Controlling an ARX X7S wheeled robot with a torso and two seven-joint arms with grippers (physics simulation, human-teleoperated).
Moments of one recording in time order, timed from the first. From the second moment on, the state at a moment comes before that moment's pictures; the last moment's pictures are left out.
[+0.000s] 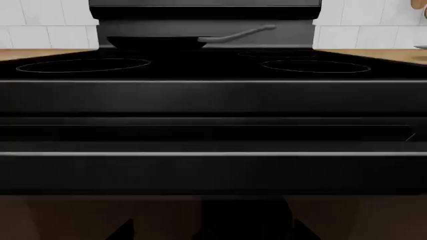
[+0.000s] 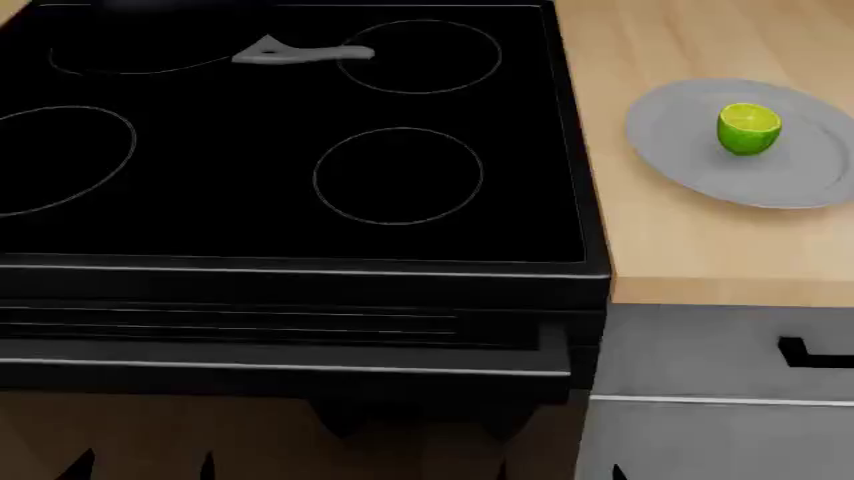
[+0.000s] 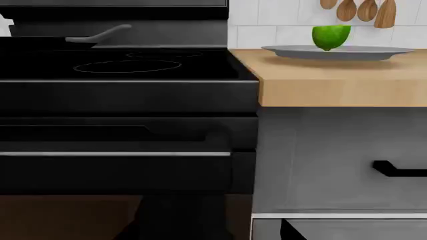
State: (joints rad) left arm 0.00 0.00 0.00 0.00 0.00 0.00 0.00; right arm 0.00 0.00 0.00 0.00 0.00 0.00 0.00
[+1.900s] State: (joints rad) left arm 0.02 -0.13 0.09 -0.04 -0.04 -0.06 -0.16; right arm 0.01 0.12 -0.09 -0.11 0.12 0.11 0.12
